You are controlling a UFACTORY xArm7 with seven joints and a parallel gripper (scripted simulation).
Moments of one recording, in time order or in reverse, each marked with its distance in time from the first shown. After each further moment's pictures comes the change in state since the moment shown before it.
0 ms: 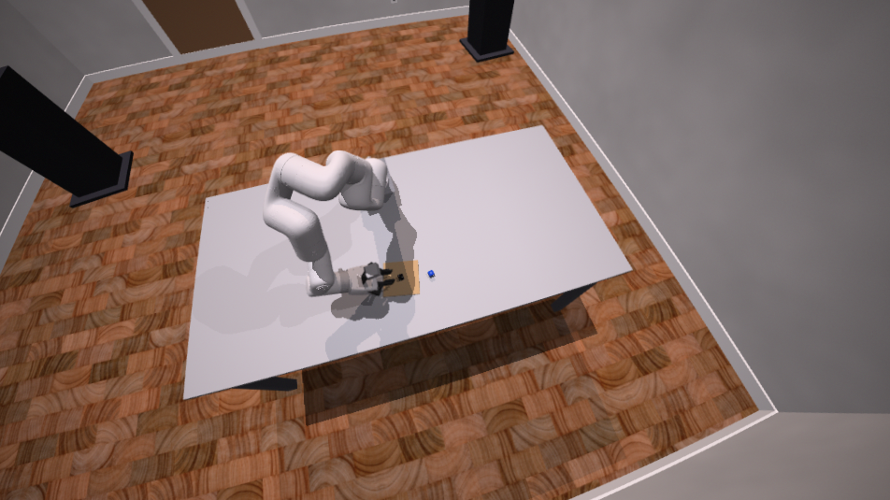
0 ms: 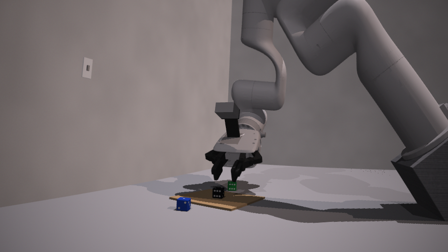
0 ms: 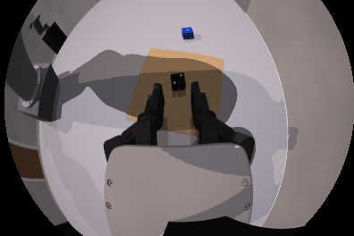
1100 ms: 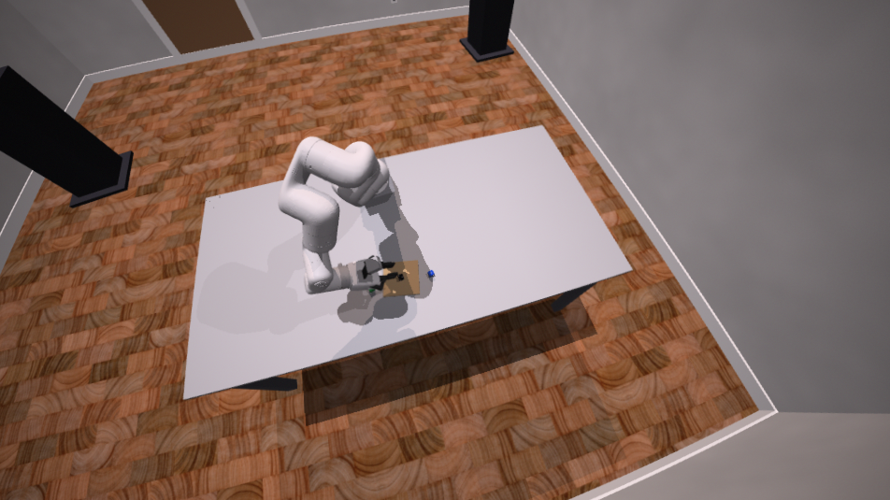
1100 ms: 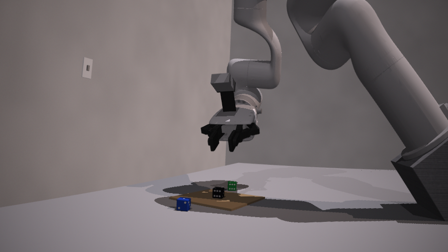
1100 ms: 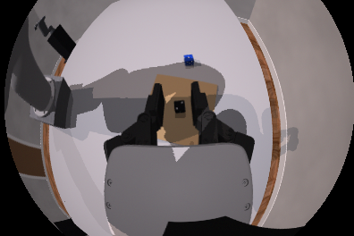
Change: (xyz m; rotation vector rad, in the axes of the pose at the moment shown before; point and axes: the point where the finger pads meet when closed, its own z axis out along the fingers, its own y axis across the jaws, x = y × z) arm 0.064 0.004 -0.013 0.035 0.038 0.012
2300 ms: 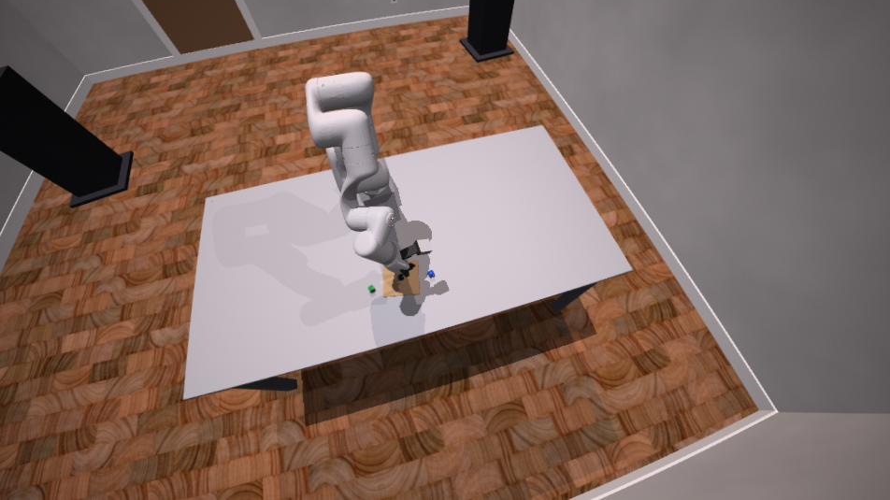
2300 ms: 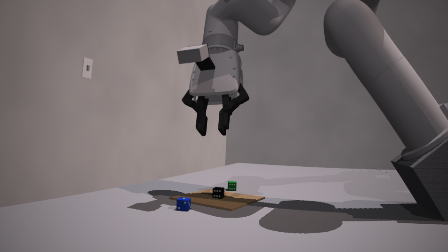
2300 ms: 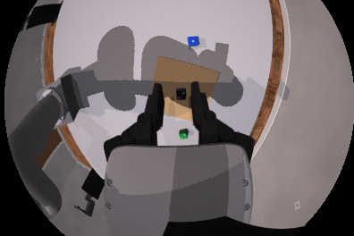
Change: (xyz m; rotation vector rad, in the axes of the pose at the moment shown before) arm 0.060 0.001 0.047 0.055 -0.753 0.012
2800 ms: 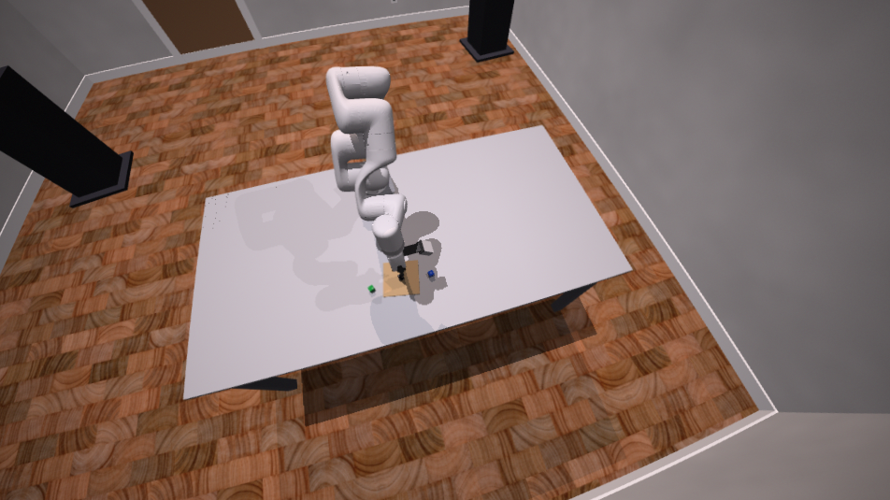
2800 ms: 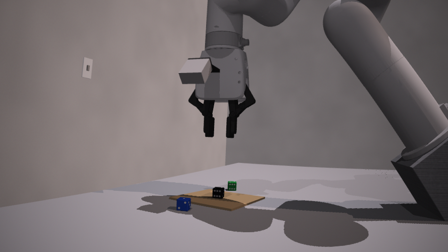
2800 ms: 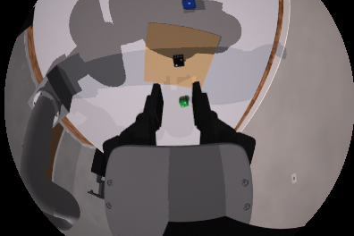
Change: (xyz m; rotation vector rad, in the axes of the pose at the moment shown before) arm -0.029 -0.006 -0.004 -0.076 -0.353 0.038
